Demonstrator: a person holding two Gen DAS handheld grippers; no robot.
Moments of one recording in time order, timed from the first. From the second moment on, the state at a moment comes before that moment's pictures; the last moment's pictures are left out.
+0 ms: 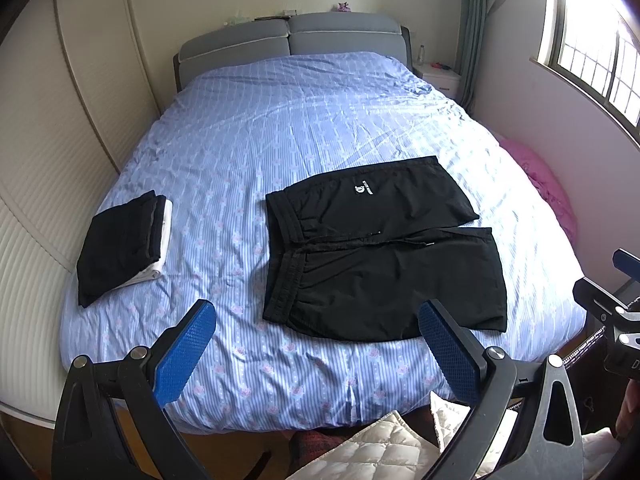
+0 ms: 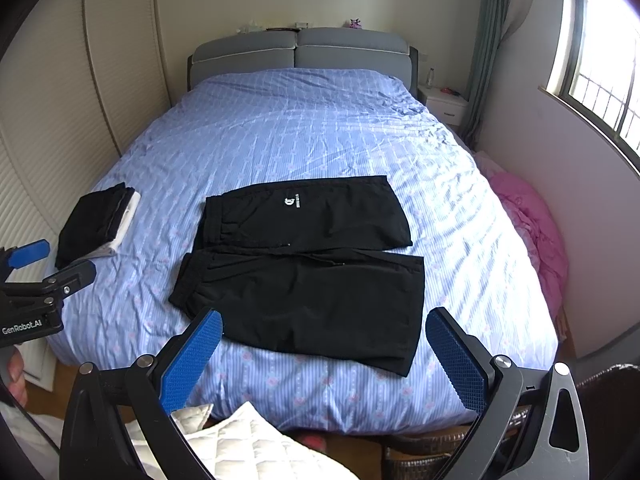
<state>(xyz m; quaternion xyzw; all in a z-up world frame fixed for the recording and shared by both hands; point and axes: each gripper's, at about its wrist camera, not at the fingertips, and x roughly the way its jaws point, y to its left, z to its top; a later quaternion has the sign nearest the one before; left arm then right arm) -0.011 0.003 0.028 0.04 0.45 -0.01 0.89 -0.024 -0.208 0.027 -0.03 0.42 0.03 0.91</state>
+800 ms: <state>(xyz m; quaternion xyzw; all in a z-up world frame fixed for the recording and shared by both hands) -0.013 0.003 0.031 0.03 0.44 -0.01 0.90 -0.023 -0.210 0.030 -0.03 0.42 0.03 0.91</state>
